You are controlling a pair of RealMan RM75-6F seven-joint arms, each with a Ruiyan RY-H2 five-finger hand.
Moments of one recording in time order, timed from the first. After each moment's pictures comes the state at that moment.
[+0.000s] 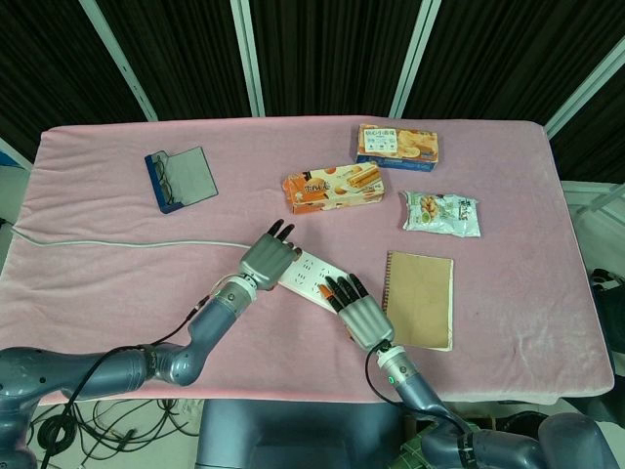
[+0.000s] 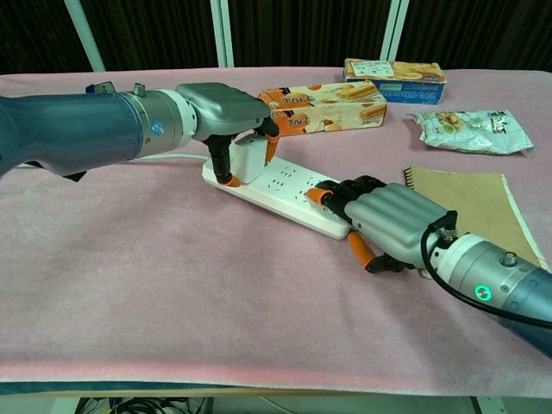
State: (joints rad) left arm -1.07 -1.67 -0.23 -1.38 0.77 0.78 0.85; right arm 0.59 -1.85 0.07 -1.25 -1.35 1.01 -0.53
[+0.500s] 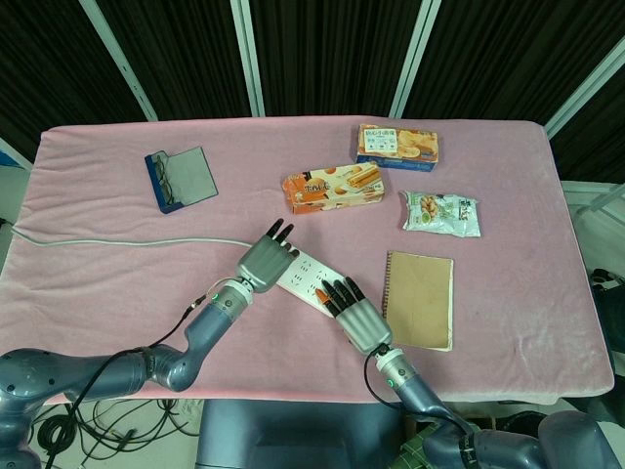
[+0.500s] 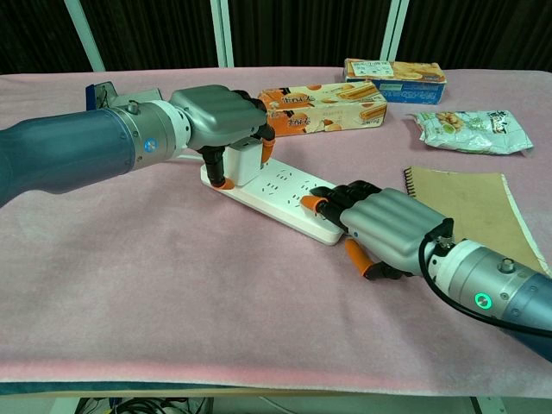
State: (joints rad) left arm -1.07 -1.70 -0.15 -1.32 0.90 0.85 0.81; right arm 0.60 -1.84 0.04 -1.25 -1.37 0.99 -0.54
